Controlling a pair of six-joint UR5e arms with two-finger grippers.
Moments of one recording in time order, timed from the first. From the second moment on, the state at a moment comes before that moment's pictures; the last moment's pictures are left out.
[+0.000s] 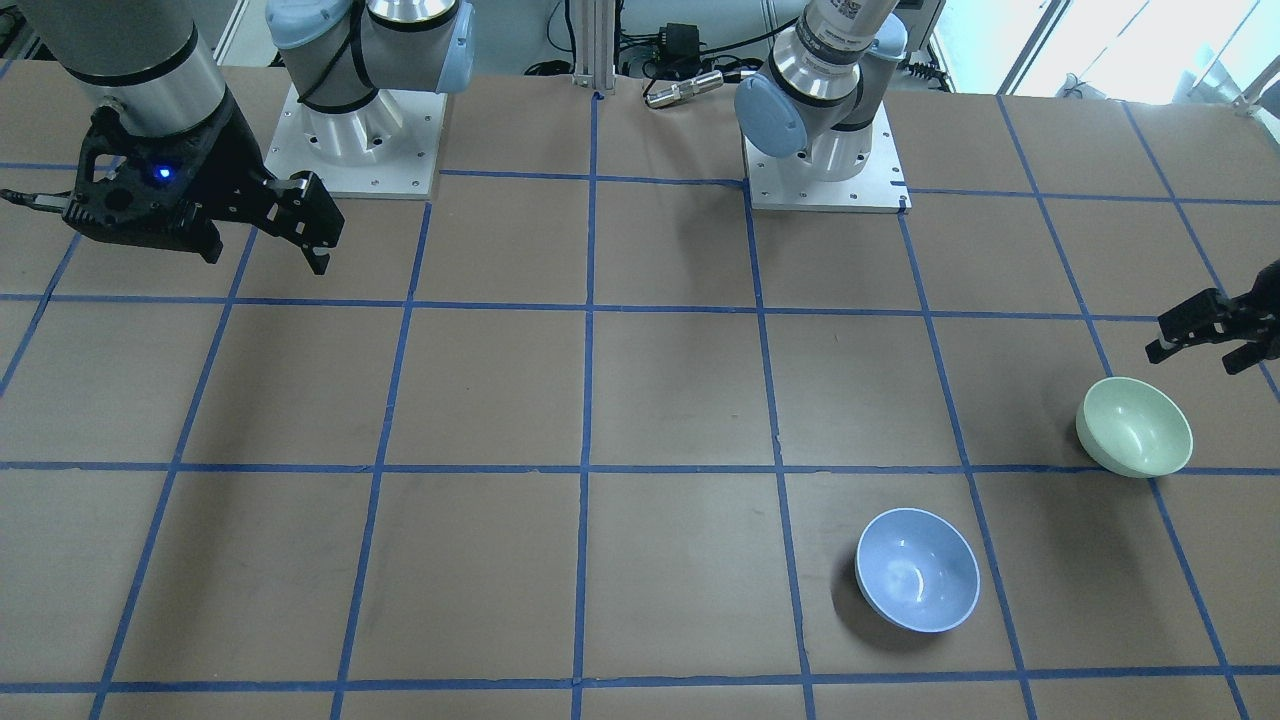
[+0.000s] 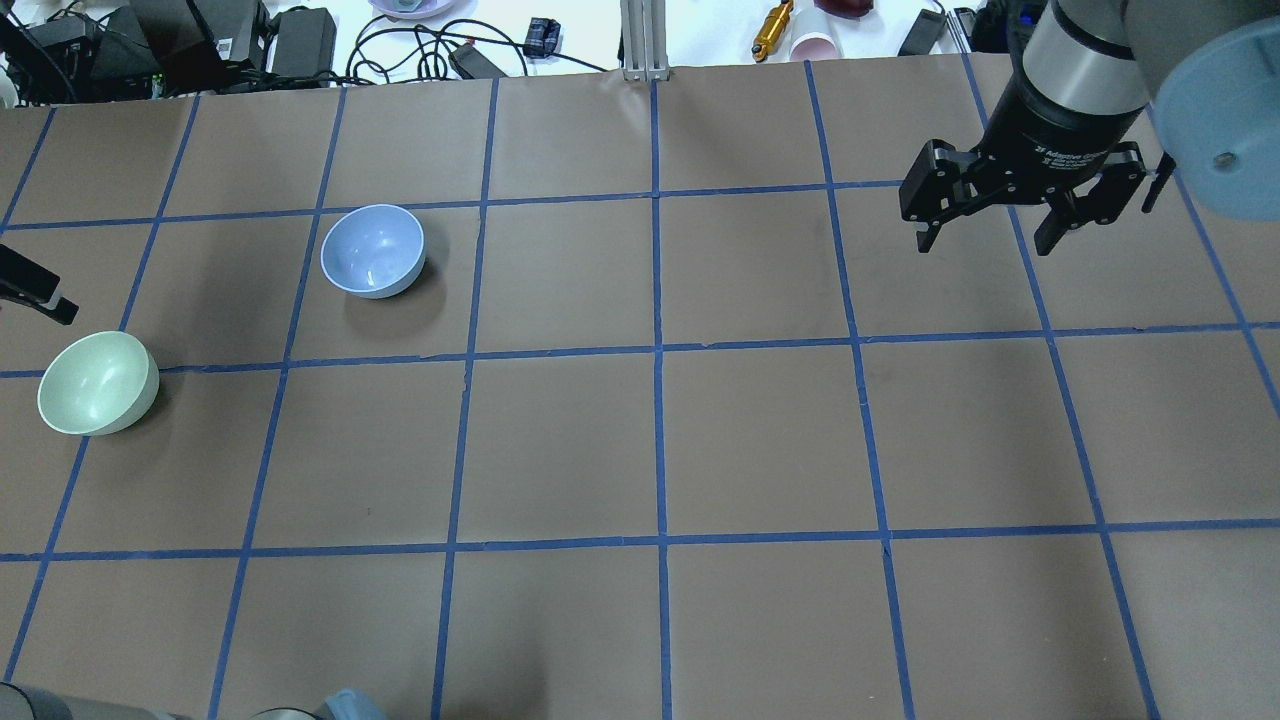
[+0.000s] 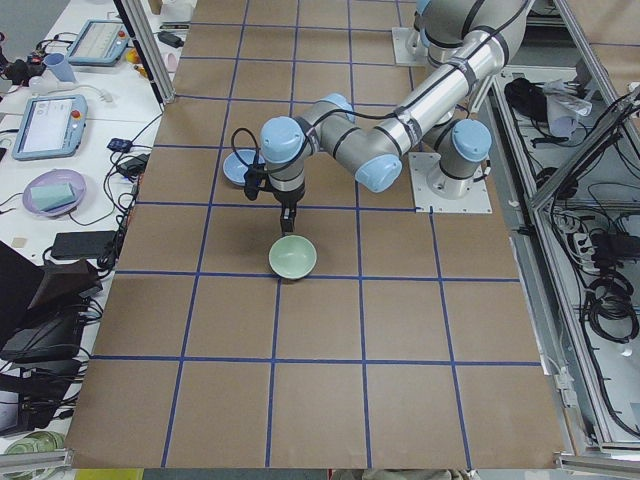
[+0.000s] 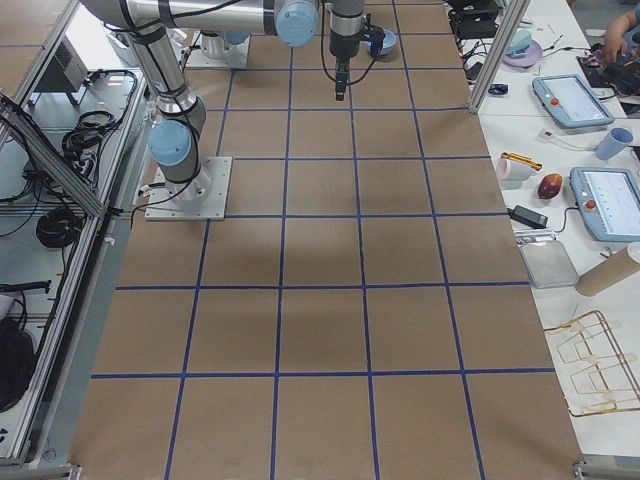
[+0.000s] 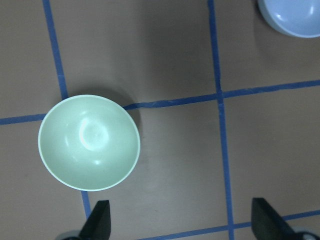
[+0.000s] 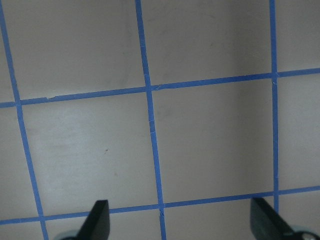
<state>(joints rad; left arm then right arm) -0.81 -1.83 -1.62 -1.34 1.51 0.83 1.52 -1.59 1.63 -1.60 -1.59 0.04</state>
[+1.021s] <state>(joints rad) -0.70 -2.10 -1.62 -1.12 1.47 0.95 1.52 -1.59 1.63 -1.60 -1.59 0.04</state>
